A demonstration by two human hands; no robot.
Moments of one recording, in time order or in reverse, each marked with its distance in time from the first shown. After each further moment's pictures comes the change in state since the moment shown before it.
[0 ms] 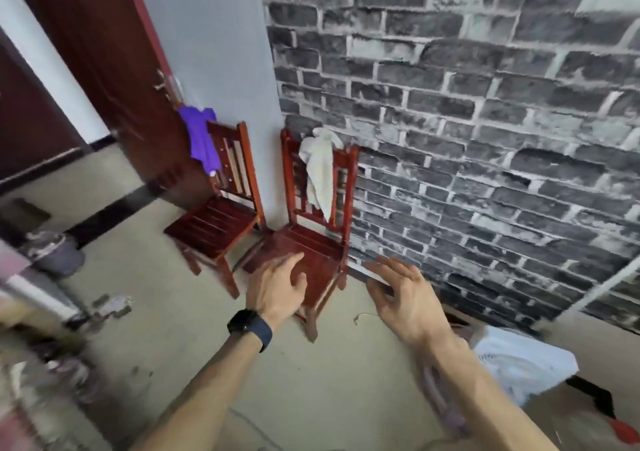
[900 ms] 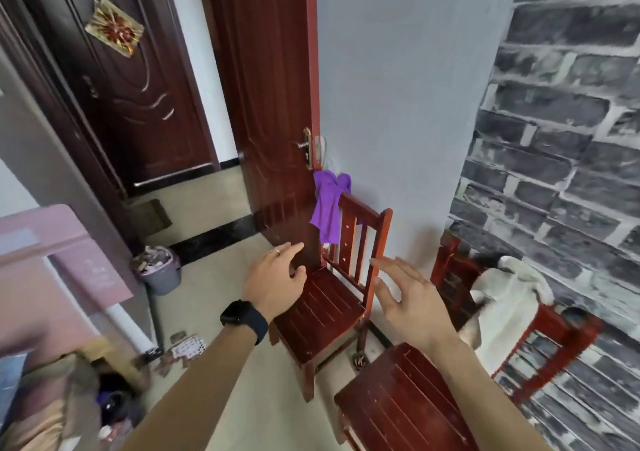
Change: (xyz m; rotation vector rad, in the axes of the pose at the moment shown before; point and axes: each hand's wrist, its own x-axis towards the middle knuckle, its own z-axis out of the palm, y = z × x) left_hand 0.377 -0.325 -0.167 0.065 0.204 -0.313; right_hand 0.493 -0.239 0.184 0.128 -0.064 -0.380
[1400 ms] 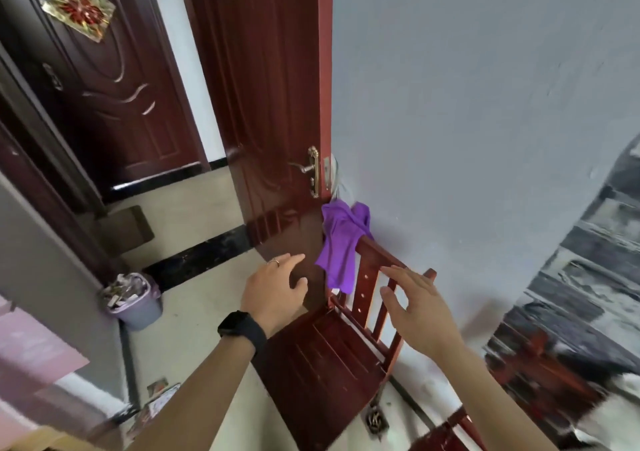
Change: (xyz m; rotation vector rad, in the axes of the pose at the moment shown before) left_hand 0.287 -0.087 0.059 0.001 -0.094 0.029; right_hand 0.279 0.069 0.113 -0.014 -0.068 0.136
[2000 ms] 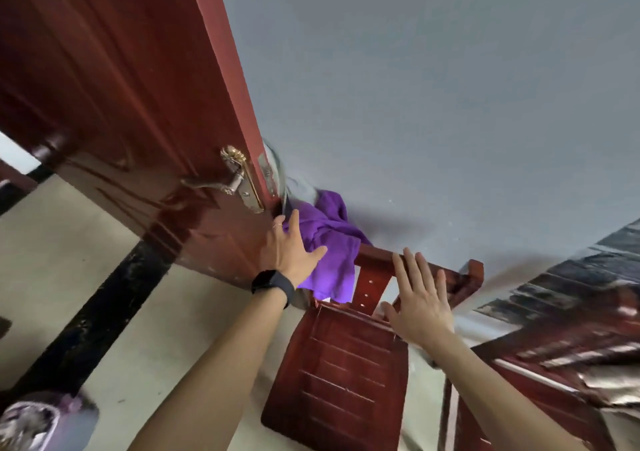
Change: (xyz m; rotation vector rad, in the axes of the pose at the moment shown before) left_hand 0.335 -0.051 0.148 0.040 -0.339 0.230; right_hand 0.156 0.073 0.186 -0.472 -0.130 0.617
